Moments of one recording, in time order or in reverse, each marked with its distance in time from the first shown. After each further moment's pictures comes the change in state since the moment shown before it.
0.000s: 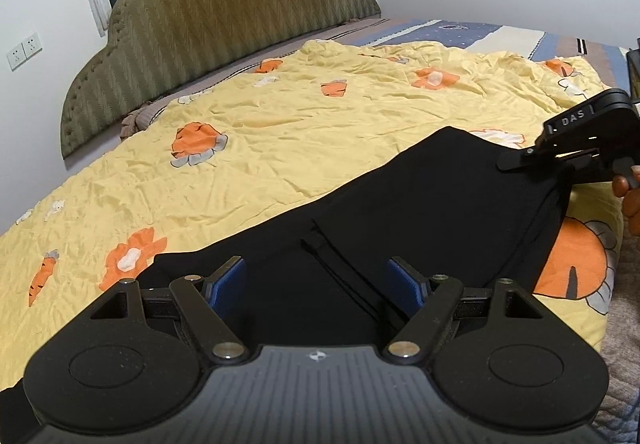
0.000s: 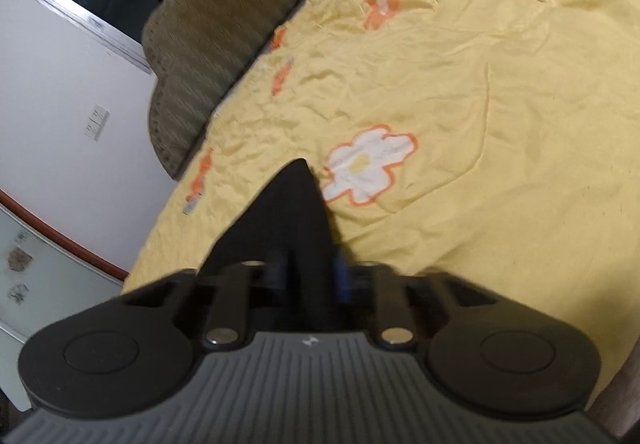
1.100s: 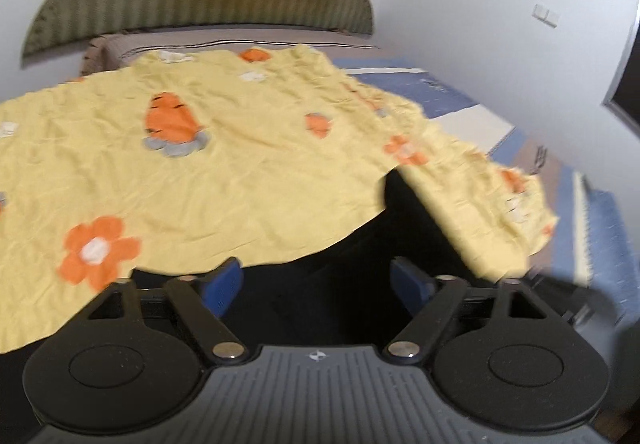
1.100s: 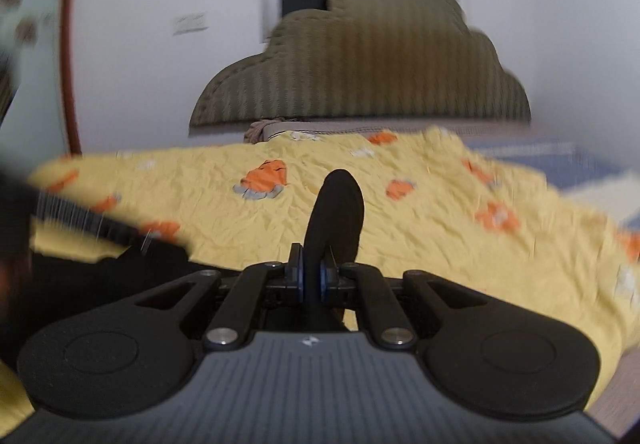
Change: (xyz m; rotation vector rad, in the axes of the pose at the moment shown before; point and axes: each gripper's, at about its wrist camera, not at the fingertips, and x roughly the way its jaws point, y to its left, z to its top) left arm -0.019 0.092 0.073 -0.368 0.055 -0.324; right arm -0.047 0.215 -0.107 -0.910 -0.223 -0.185
